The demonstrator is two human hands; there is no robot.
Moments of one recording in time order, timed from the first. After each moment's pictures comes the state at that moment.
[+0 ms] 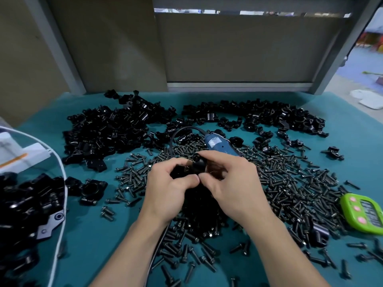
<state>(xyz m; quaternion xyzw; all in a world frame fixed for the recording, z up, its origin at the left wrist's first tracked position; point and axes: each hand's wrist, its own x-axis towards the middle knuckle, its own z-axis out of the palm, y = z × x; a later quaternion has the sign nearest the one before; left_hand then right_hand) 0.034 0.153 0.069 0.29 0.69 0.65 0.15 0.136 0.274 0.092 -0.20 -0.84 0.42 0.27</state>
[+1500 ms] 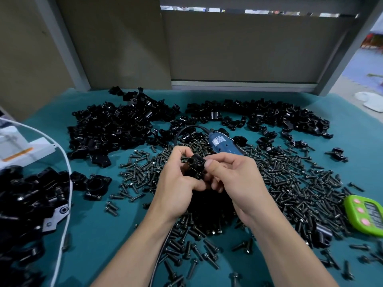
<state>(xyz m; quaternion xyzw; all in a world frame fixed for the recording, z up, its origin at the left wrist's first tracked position) 0.030 0.160 0.057 0.28 0.65 0.67 0.24 0.130 0.273 0.093 -0.24 -0.67 0.67 0.22</state>
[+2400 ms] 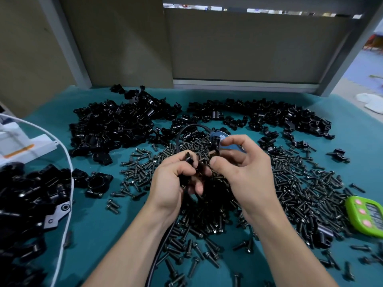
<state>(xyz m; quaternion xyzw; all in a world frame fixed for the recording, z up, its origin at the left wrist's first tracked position) 0.038 0.156 0.074 0.23 0.54 0.75 0.29 0.135 0.272 0.098 -0.20 -0.69 0.62 0.32</state>
